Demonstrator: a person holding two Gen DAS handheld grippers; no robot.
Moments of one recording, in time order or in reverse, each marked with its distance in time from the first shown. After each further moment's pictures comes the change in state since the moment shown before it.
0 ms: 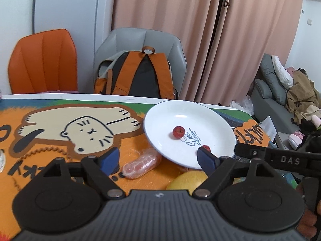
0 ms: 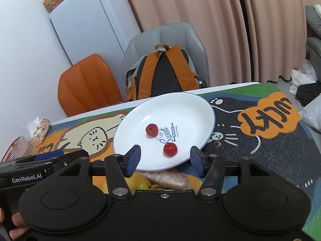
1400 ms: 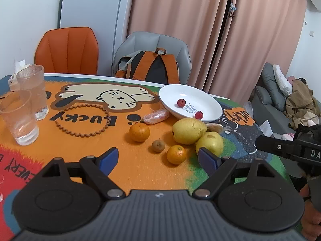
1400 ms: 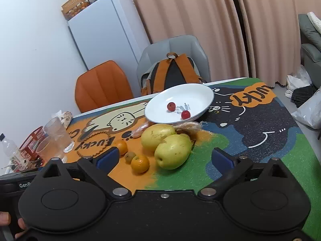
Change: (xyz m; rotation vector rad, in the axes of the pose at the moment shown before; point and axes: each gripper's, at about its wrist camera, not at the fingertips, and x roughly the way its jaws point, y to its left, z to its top) left arm -0.132 0.012 -0.092 -0.064 -0.035 0.030; right arm -0.124 0.039 -0.084 -0.019 -0.077 0.015
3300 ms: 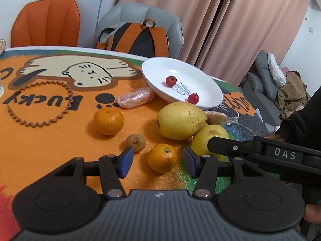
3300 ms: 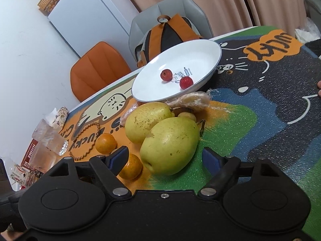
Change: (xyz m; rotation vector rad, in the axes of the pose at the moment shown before) left arm 0.111 -0.010 0.003 -0.043 0.139 -0.099; right arm 0.113 -0.036 -0.005 0.183 0.187 0.085
